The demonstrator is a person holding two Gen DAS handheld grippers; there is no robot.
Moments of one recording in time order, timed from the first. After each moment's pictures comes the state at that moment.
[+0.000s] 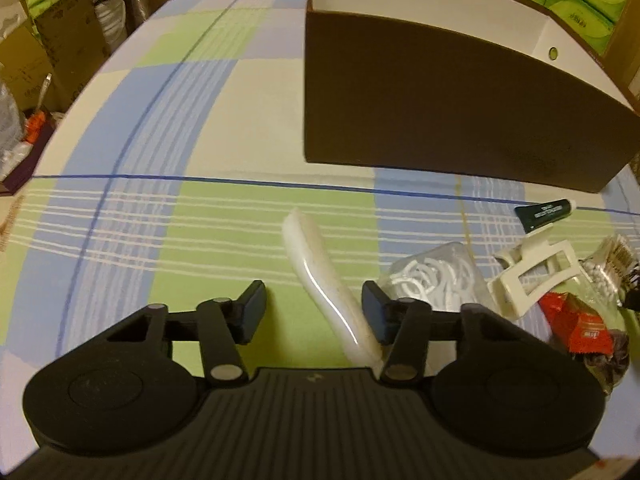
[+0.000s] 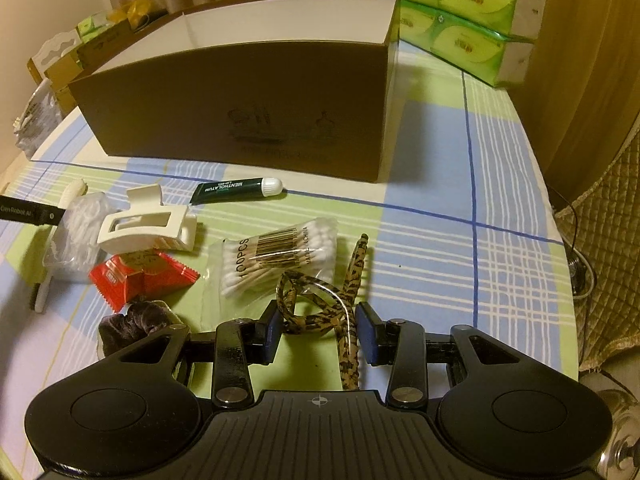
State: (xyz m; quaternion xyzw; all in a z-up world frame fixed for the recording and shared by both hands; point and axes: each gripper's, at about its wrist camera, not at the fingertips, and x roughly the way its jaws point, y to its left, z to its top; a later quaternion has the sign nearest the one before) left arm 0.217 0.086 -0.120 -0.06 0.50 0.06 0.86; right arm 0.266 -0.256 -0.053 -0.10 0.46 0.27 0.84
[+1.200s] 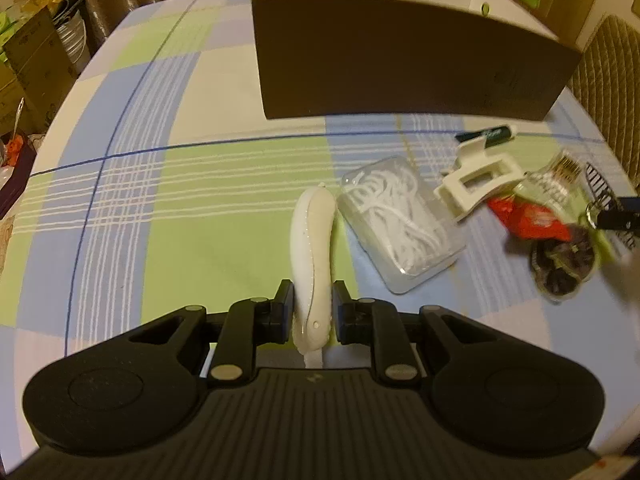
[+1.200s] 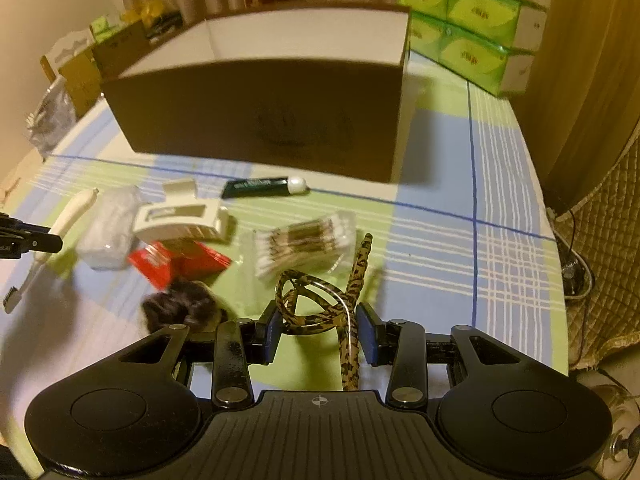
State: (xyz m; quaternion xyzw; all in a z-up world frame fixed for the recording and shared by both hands) left arm 0.155 0.072 -0.099 -0.02 0.50 0.01 0.86; right arm 0.237 -0.264 -0.031 -0.10 0.45 0.29 0.84
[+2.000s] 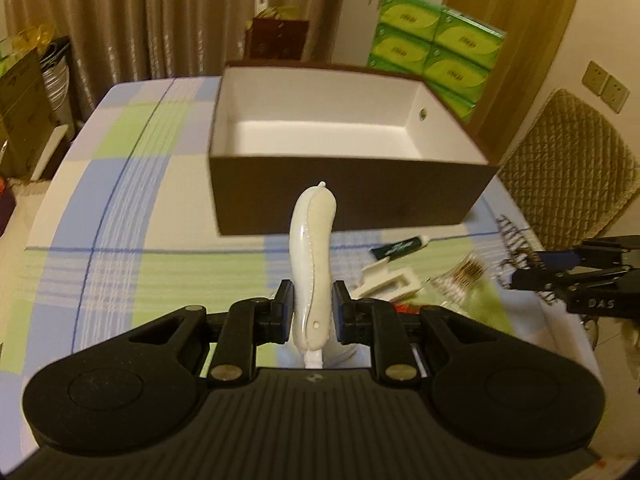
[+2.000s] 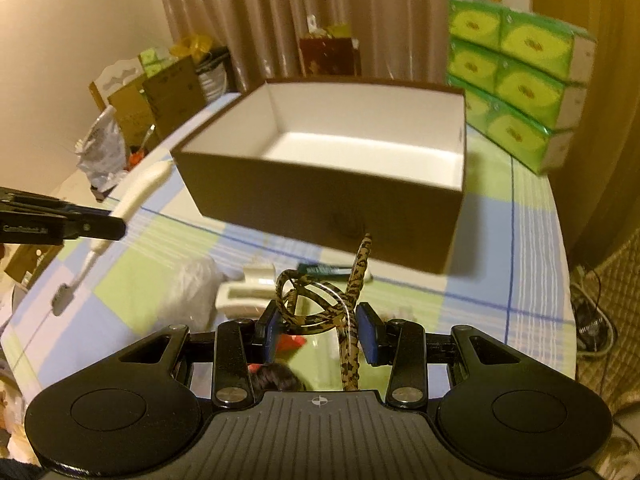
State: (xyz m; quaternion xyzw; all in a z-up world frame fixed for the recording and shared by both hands) left arm 0.162 0.045 -0.004 -0.06 0.42 -0.04 0.91; right arm 0.238 -0.228 0.039 -0.09 0.40 0.36 0.84
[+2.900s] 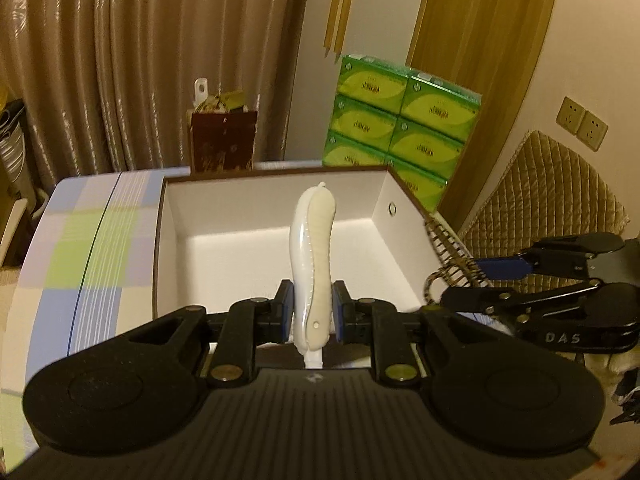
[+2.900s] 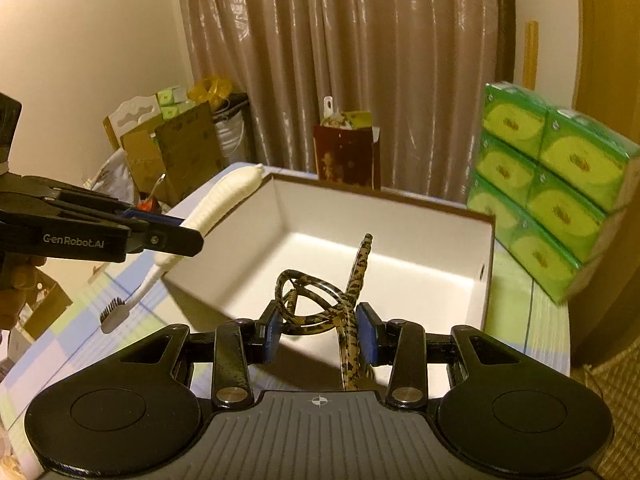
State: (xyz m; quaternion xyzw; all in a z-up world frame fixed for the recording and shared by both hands) left arm 0.284 0.037 0.054 -0.04 0.36 -0.09 0.93; right arm 0.335 -0.163 0.094 -0.10 0.33 0.40 0.85
